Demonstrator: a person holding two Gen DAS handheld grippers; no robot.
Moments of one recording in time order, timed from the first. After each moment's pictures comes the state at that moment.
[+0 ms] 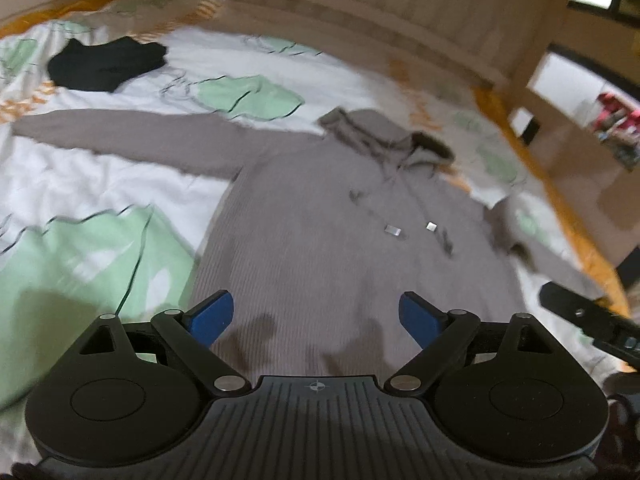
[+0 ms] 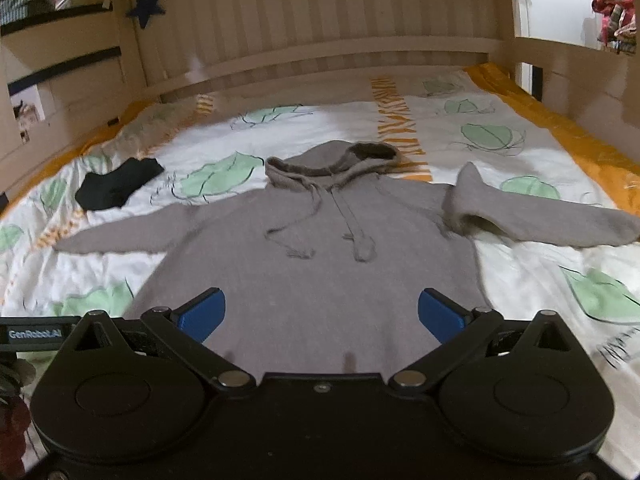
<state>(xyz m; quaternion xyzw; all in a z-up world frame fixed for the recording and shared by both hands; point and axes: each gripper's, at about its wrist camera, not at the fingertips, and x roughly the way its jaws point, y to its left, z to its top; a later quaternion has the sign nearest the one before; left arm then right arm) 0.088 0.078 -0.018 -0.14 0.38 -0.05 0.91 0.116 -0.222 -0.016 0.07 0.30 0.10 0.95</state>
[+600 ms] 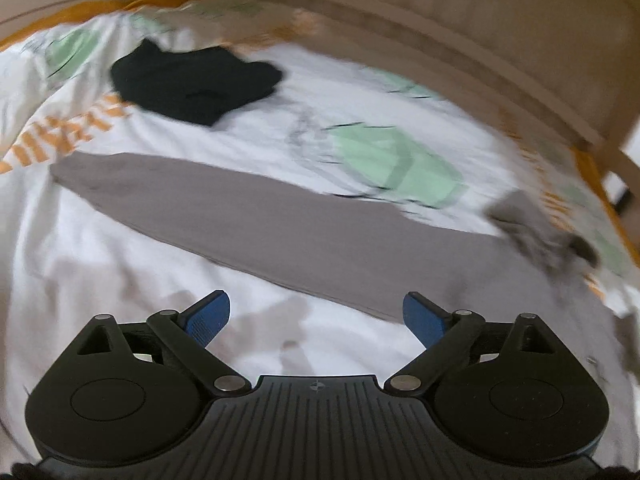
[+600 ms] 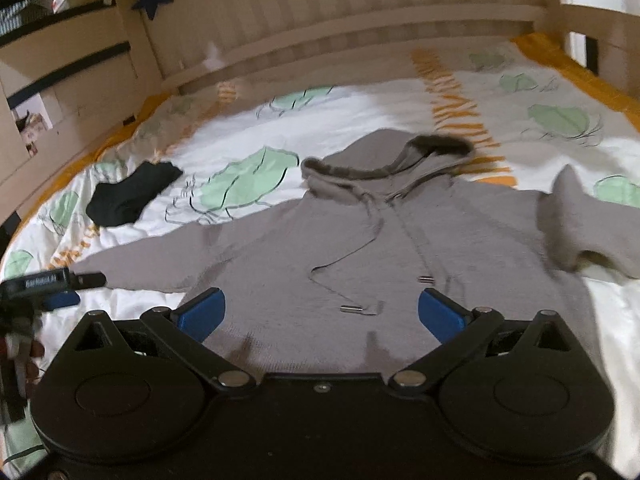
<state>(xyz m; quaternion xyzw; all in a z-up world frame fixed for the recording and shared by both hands) 0.237 0.260 -0.060 -0.17 0.38 0.08 0.91 0.233 -0.167 -0.043 0.09 0.34 0.15 0.92</state>
